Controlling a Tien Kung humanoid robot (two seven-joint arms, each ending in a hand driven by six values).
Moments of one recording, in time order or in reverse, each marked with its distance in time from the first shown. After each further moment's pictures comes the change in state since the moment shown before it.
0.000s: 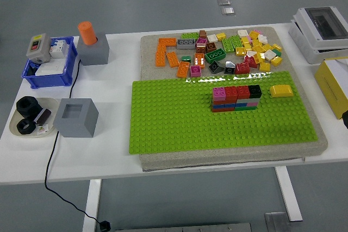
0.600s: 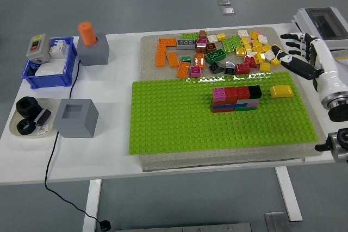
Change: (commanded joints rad) left arm -0.006 0.000 0.000 0.000 0.008 -0.006 0.005; right arm 0.025 -0.044 -0.347 0.043 -0.657 -0.192 -0.541
